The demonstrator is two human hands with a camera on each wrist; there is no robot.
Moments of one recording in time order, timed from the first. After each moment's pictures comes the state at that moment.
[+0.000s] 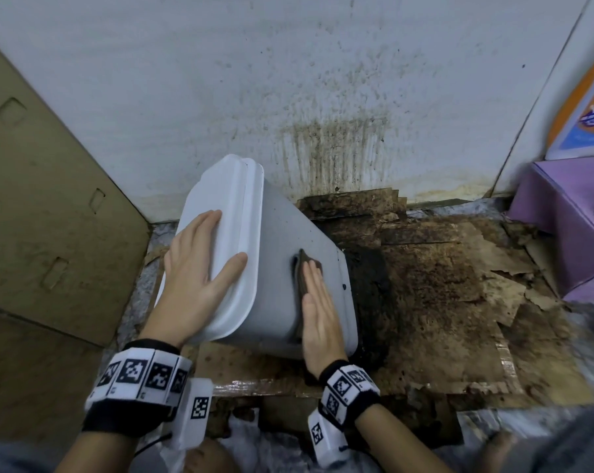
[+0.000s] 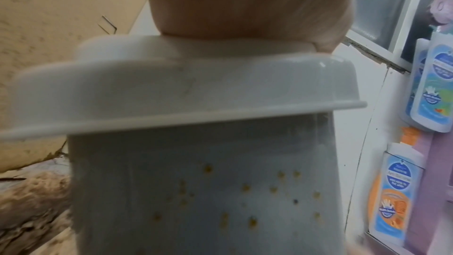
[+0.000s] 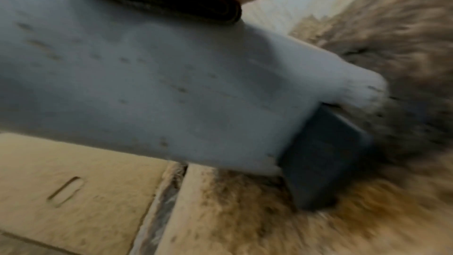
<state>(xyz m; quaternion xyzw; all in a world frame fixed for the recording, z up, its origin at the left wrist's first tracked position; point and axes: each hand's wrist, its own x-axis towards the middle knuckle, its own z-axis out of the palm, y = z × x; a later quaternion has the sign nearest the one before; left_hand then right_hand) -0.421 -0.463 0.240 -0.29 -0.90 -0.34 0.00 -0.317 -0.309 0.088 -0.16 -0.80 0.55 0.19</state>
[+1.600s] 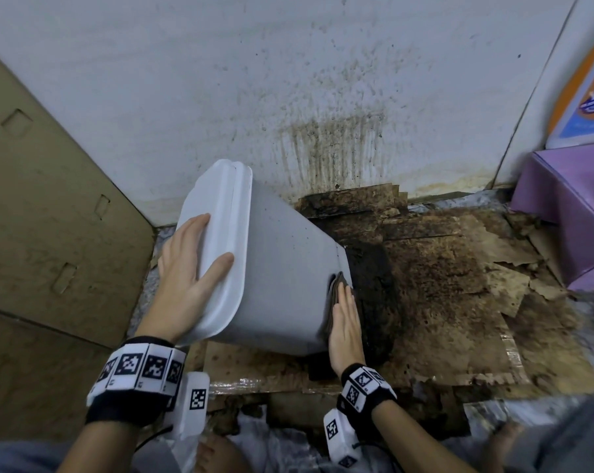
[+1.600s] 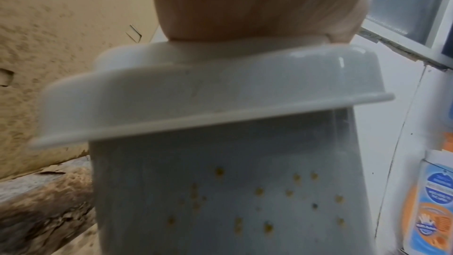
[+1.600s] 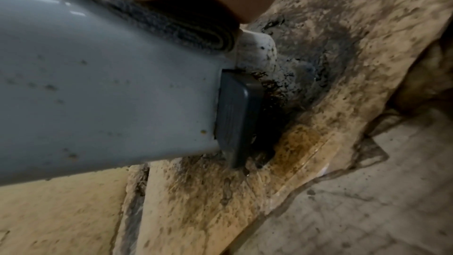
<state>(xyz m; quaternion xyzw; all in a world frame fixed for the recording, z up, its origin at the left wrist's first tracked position) -0.429 -0.478 0.237 -0.27 -0.89 -0.36 -0.01 -0.303 -0.290 0.022 -0.30 -0.75 0.57 0.14</state>
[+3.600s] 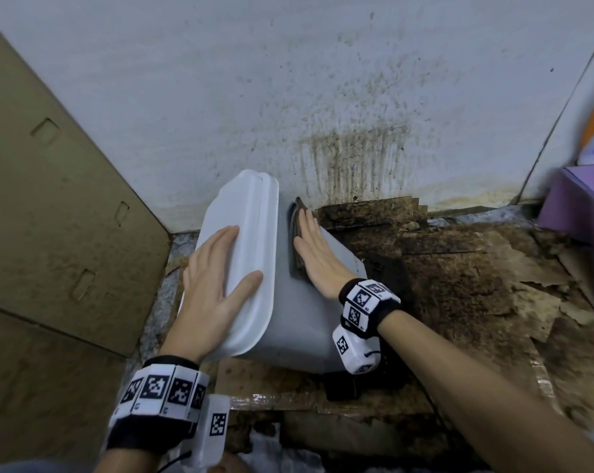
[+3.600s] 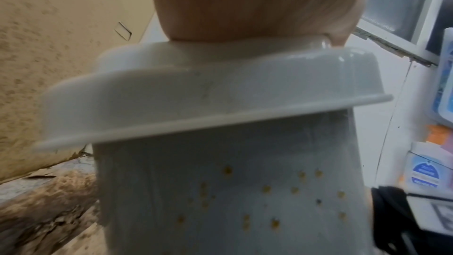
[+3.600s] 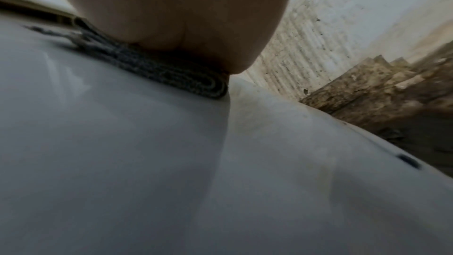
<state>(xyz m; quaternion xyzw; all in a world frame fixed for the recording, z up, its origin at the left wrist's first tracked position) -0.430 -0.476 0.236 -0.29 -0.89 -0.35 -0.01 -0.428 -0.254 0.153 -0.03 -0.86 0.52 0.01</state>
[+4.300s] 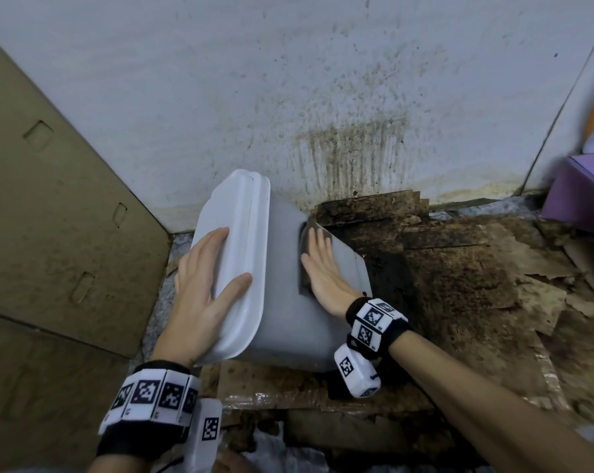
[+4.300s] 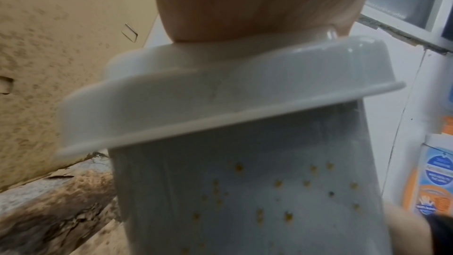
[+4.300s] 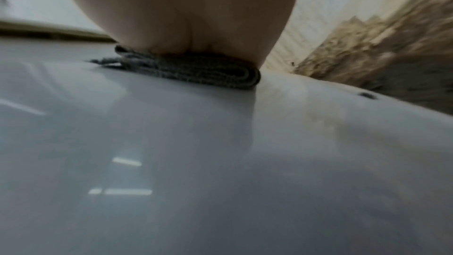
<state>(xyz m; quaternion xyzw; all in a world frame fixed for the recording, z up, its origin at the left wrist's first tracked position) -0.432 -0.482 0.239 -0.27 -0.88 -0.39 -0.03 -0.404 -0.264 0.145 -0.09 -0.85 0.52 -0.04</state>
